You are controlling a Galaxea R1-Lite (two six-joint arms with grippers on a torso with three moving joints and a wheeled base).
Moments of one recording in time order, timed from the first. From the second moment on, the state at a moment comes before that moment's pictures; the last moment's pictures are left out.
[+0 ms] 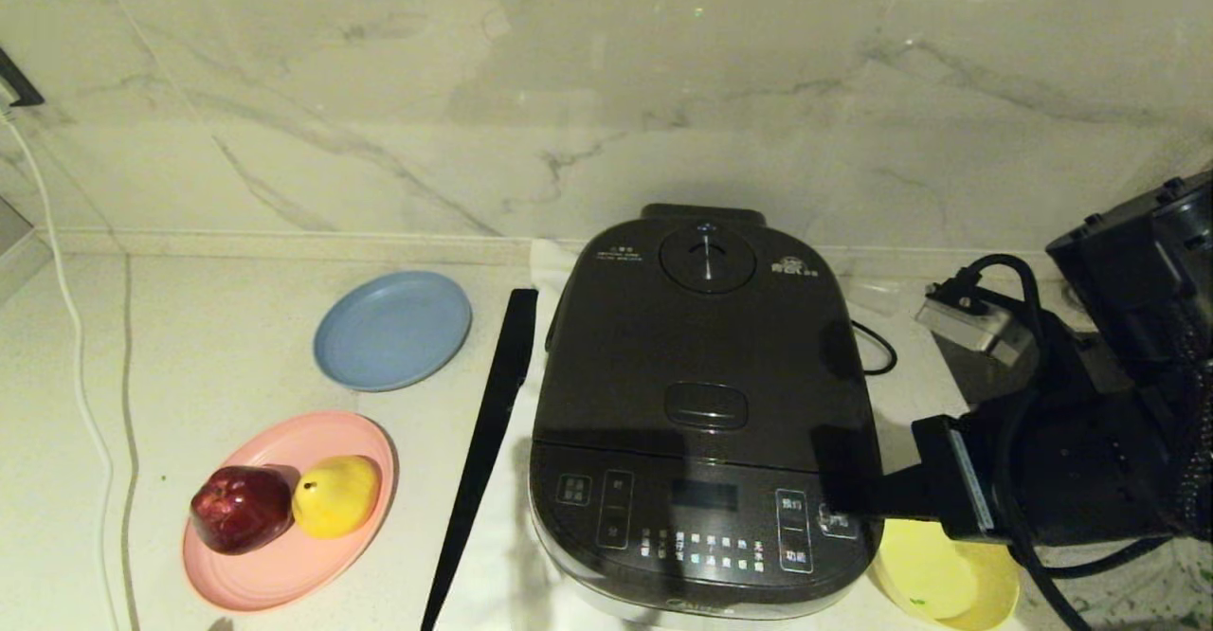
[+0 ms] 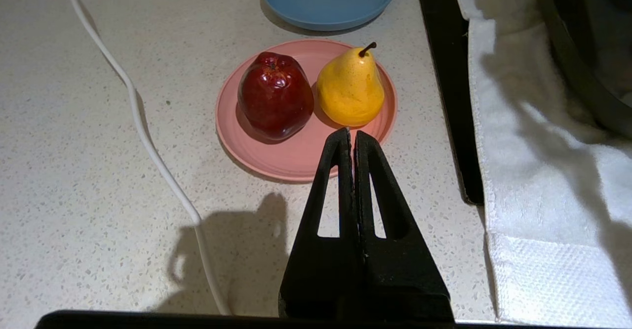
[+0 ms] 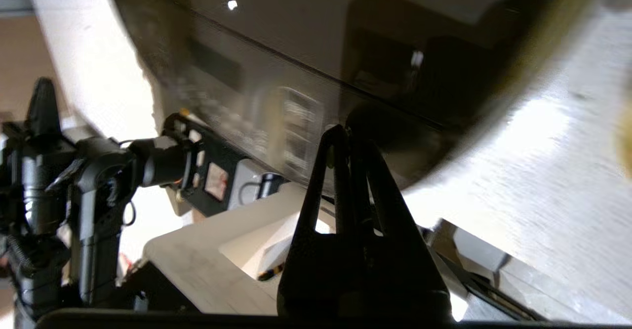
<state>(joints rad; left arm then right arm) 0.00 0.00 0.00 0.00 -0.02 0.09 0.66 1.43 -1.12 0.46 0.22 0.62</state>
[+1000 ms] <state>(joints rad) 0.00 0.00 0.00 0.00 -0.02 0.09 0.61 1.04 -1.26 0.46 -0.42 0.39</state>
